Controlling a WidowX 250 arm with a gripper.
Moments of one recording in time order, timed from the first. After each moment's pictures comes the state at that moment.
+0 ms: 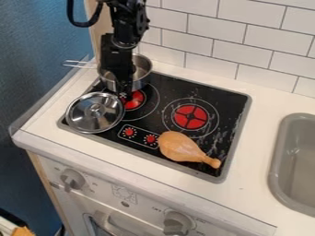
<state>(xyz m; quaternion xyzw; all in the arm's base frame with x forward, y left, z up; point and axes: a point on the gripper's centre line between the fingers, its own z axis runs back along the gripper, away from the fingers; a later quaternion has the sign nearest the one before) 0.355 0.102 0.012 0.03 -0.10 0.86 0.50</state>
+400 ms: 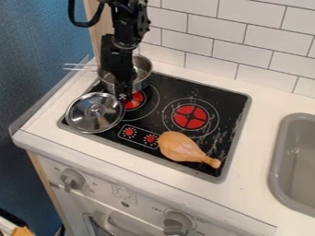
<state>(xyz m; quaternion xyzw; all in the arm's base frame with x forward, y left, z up) 0.352 0.100 0.012 0.04 -0.09 0.86 0.50</state>
